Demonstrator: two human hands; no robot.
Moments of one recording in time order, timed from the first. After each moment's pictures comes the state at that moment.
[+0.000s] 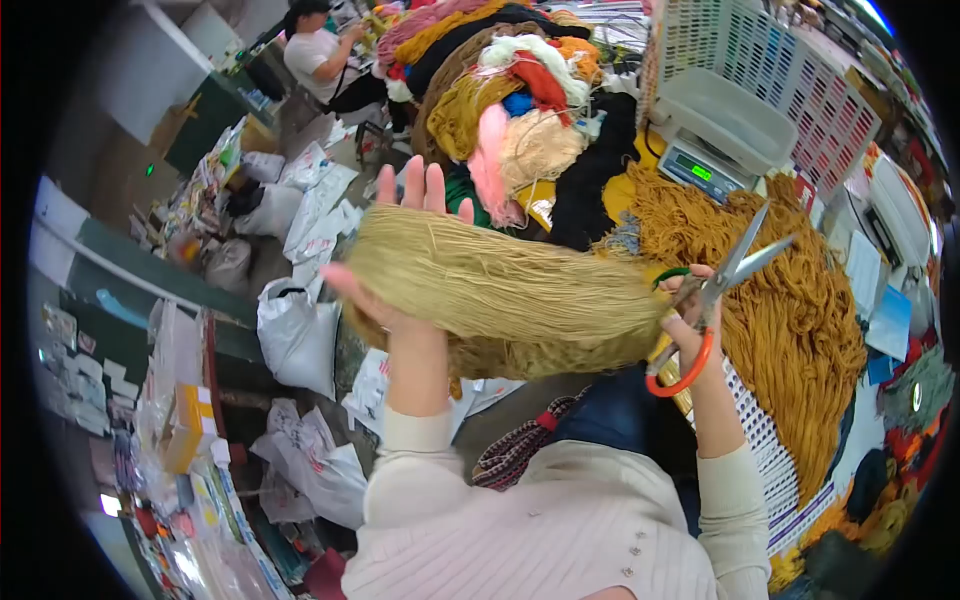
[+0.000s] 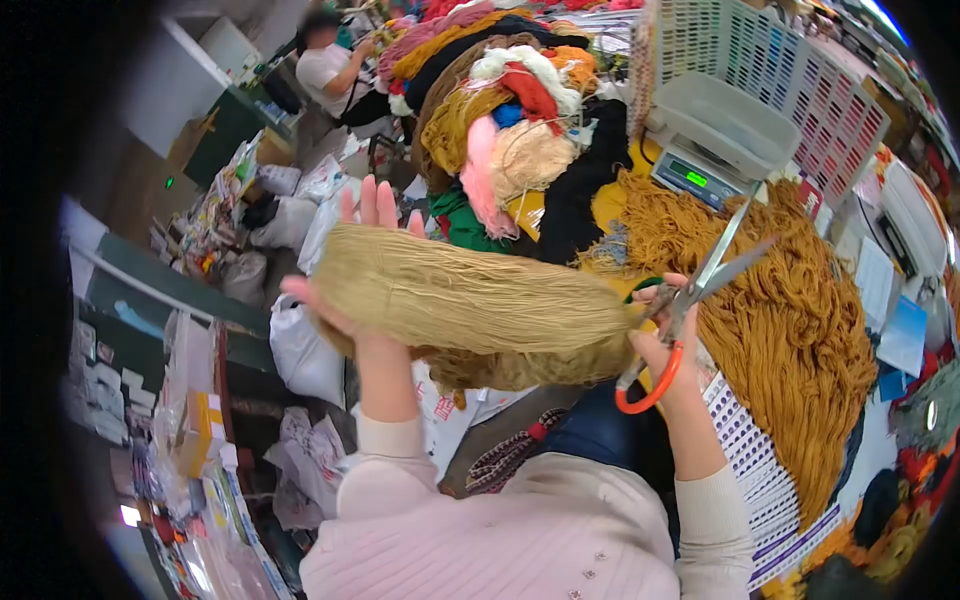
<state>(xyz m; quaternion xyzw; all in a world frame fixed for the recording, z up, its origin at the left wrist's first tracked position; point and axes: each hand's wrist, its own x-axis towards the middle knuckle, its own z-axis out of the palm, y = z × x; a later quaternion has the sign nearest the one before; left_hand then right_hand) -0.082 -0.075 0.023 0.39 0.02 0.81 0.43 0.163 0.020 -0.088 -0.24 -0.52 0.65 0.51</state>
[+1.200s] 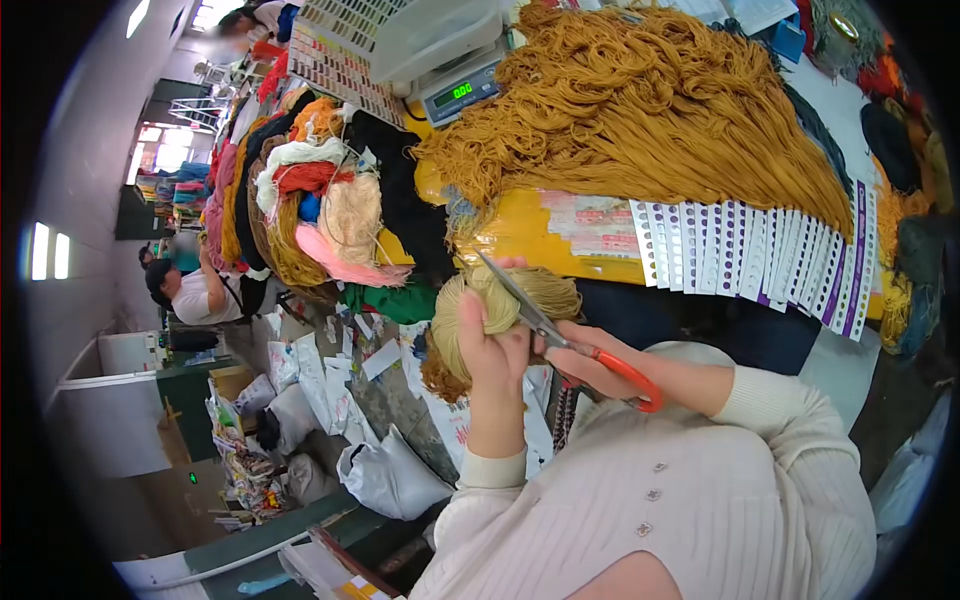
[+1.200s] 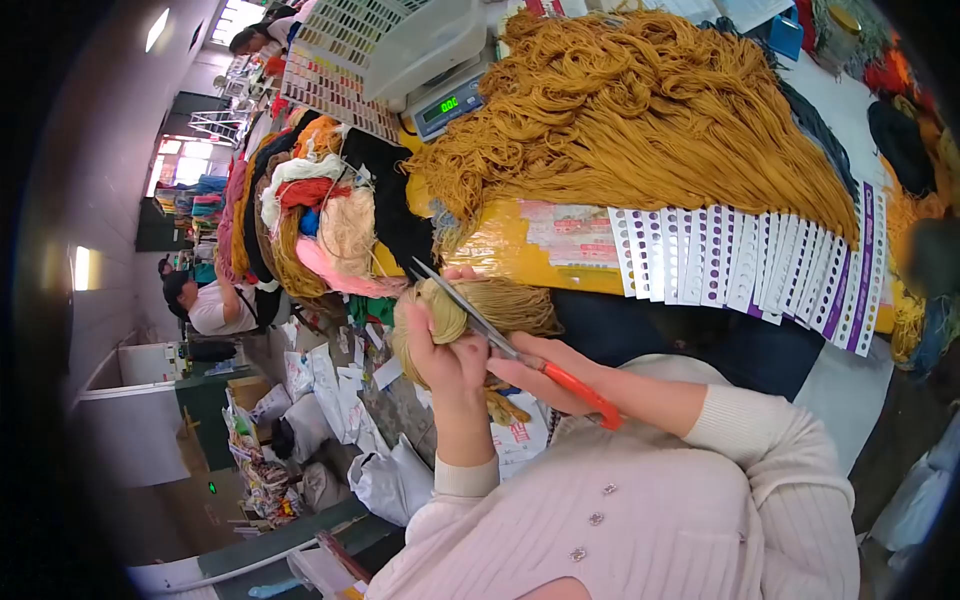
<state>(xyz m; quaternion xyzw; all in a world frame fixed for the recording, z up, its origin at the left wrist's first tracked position) 0.074 -0.050 -0.071 0.31 0.31 0.60 0.67 0.205 -0.088 -0.096 -0.30 -0.47 0.74 0.37</state>
